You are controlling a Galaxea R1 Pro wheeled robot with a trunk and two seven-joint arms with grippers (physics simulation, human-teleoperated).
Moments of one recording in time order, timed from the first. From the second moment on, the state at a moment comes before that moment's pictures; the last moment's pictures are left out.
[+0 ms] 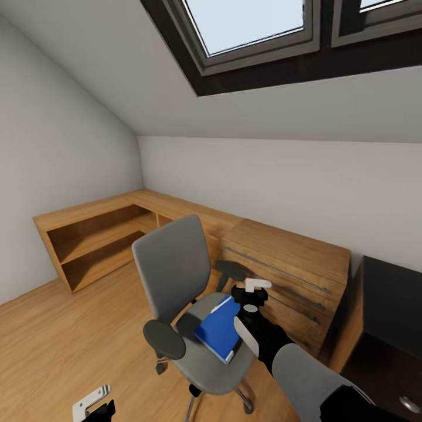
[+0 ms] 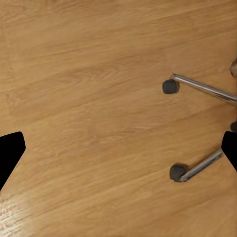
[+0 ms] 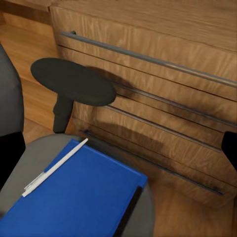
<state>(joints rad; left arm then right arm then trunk) -0.12 0.27 -0.44 -0.89 0.96 -0.04 0.51 -0.78 0.17 0.43 -0.47 -0.35 -0.01 -0.54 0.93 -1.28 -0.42</state>
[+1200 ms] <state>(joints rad) -0.12 0.27 -0.44 -0.89 0.96 -0.04 0.49 -0.78 0.17 0.42 -0.45 -0.66 0.25 -0.52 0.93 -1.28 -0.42</state>
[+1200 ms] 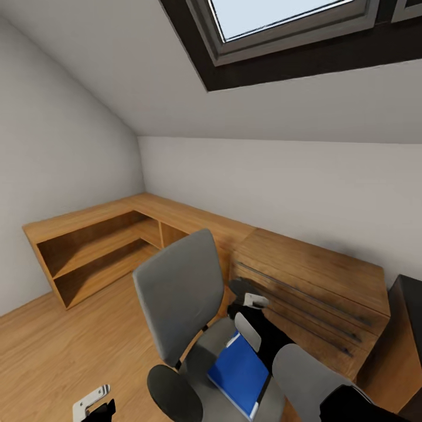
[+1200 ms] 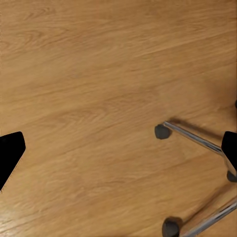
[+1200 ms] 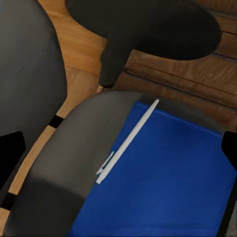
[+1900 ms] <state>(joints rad) -0.12 0.26 -0.32 -0.92 0.95 -0.04 0.49 -0.78 0.17 0.42 -0.46 -0.70 0.37 -0.54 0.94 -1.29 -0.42</state>
